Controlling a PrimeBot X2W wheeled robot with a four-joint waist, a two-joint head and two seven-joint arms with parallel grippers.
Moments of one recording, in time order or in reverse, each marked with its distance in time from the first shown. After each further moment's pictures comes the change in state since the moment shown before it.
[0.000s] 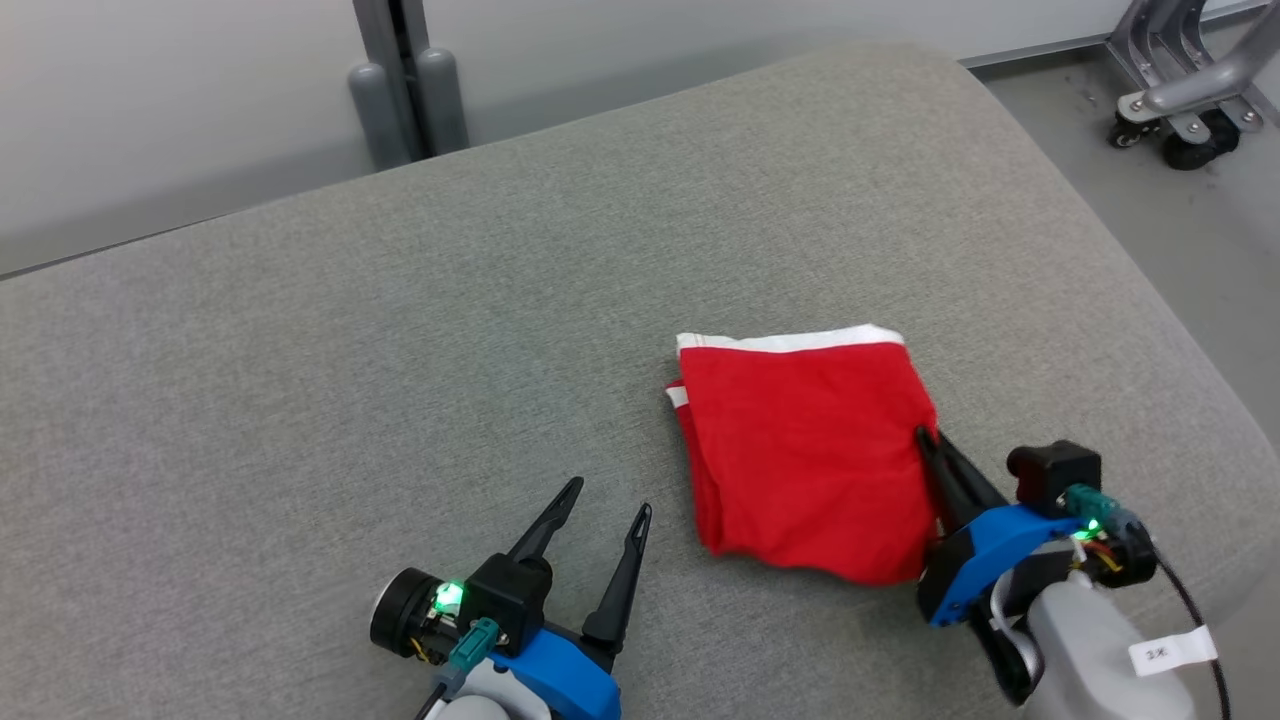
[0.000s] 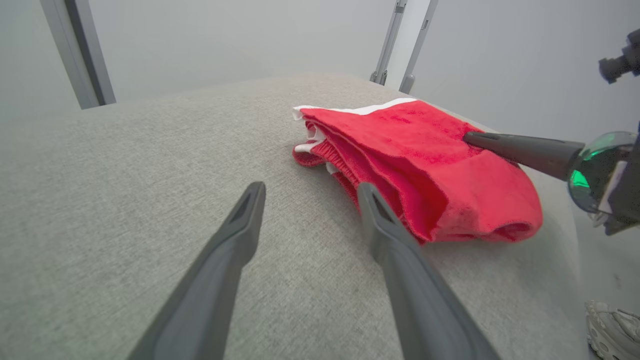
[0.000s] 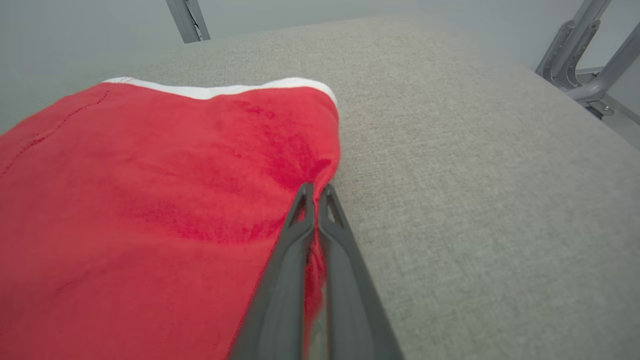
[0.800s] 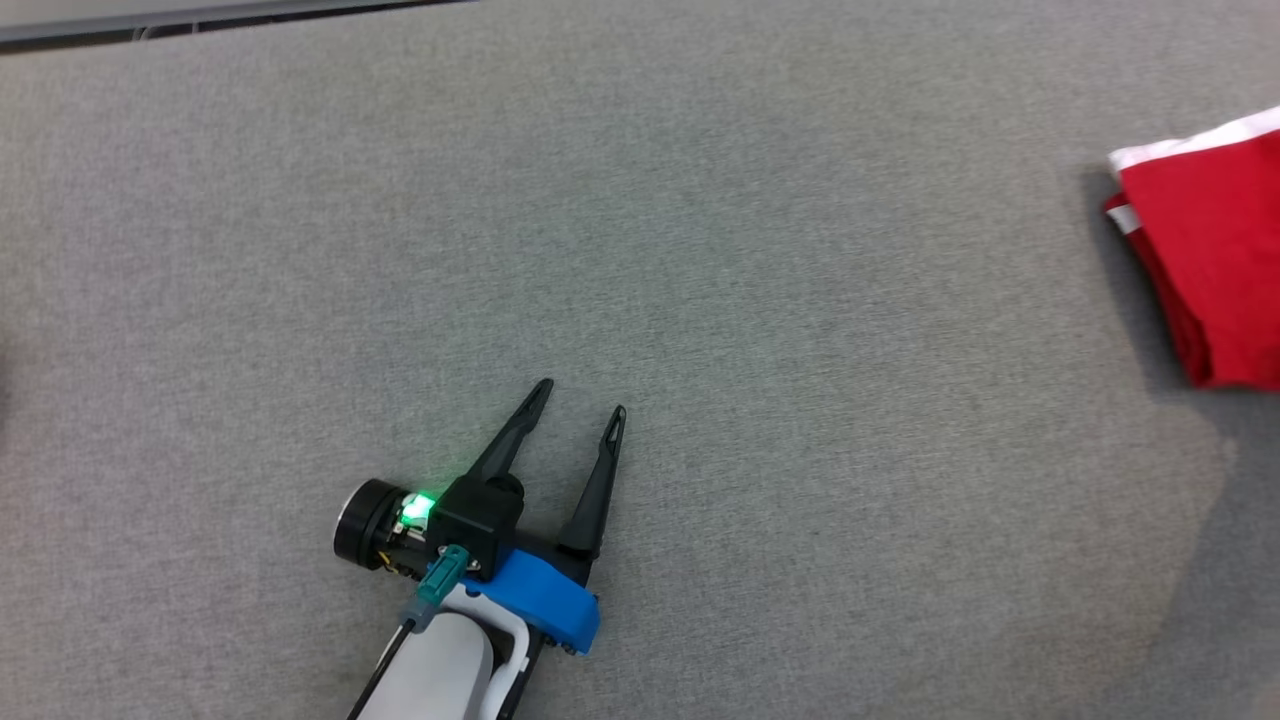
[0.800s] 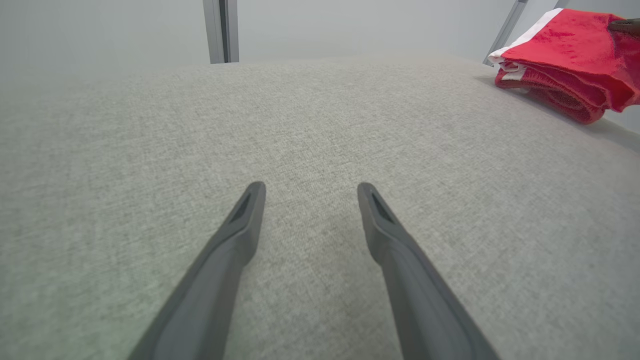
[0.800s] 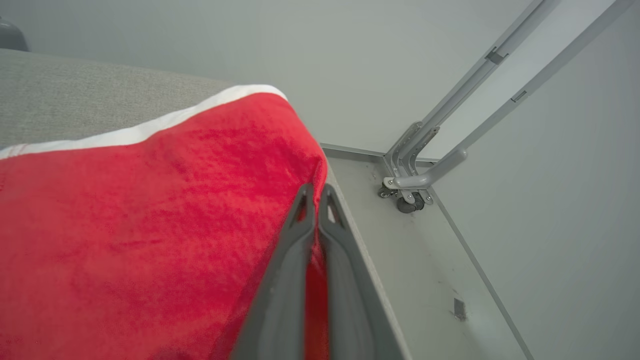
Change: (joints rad) left arm -0.090 -0.007 0.101 -0.035 0.089 -0.004 -0.003; right arm -0.401 -0.411 -0.419 0.263 -0.354 0.000 0.000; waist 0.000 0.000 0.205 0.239
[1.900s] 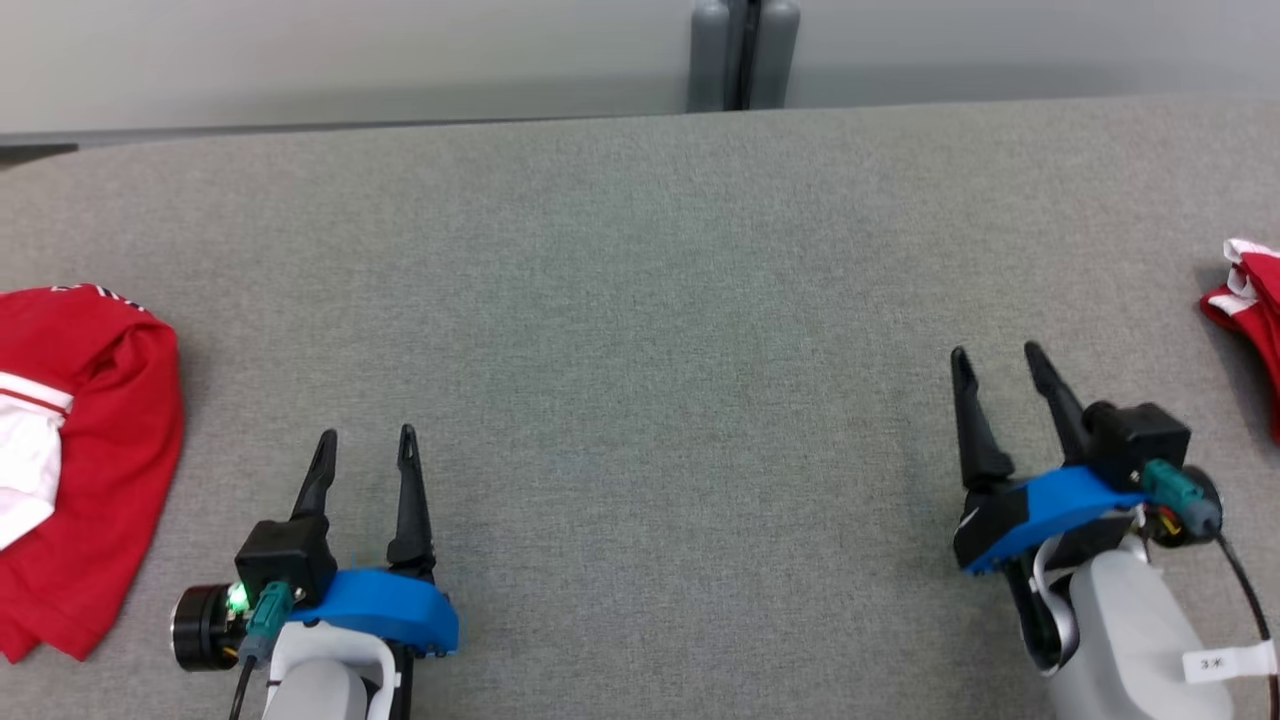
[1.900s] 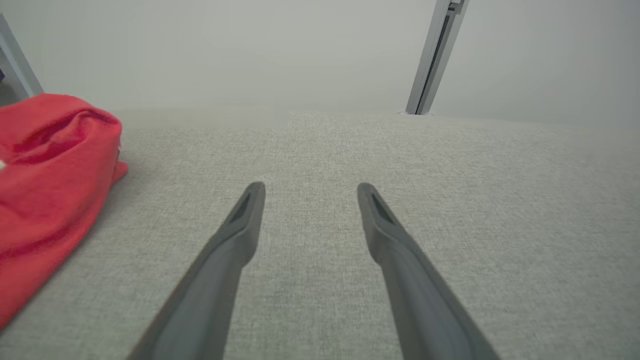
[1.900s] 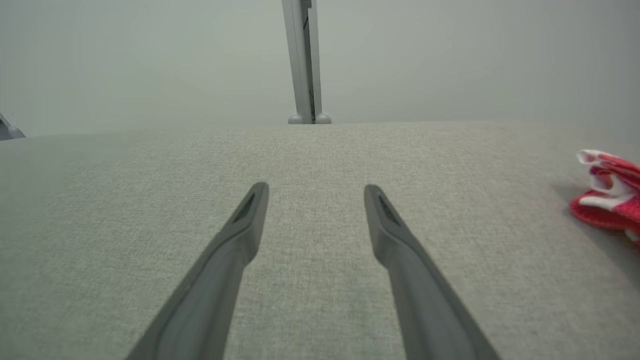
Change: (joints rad) left arm 0.090 0.008 0.280 0.002 -0.059 0.119 0.000; right arm 0.424 0.441 0.205 -0.514 0.214 0.000 0.000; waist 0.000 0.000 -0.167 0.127
